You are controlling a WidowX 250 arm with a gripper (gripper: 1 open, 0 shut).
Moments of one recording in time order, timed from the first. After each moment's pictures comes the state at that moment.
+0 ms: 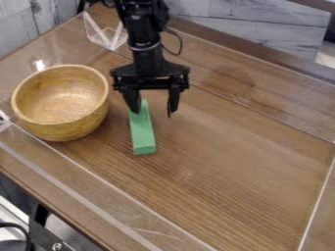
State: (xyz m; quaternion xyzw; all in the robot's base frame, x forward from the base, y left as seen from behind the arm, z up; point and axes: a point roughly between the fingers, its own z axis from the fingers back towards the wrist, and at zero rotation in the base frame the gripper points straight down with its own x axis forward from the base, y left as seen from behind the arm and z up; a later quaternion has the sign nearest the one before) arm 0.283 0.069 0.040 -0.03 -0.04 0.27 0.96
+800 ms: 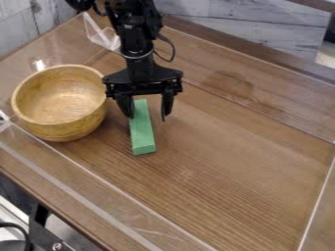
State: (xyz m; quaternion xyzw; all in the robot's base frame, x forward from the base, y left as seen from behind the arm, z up) arm 0.277 0.073 0.034 -0.02 -0.05 0.31 0.95
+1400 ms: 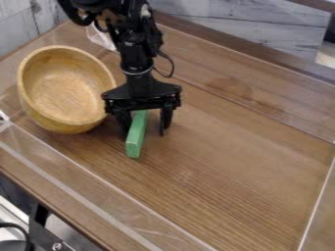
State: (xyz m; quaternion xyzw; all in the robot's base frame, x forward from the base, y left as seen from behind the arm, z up) arm 0.266 0.069 0.019 -0.01 -0.04 0.34 0.94
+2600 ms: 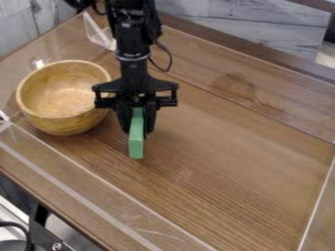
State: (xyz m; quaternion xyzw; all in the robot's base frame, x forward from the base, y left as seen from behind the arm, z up) arm 0.241 0.059 0.049 -0.01 0.05 0.31 0.95
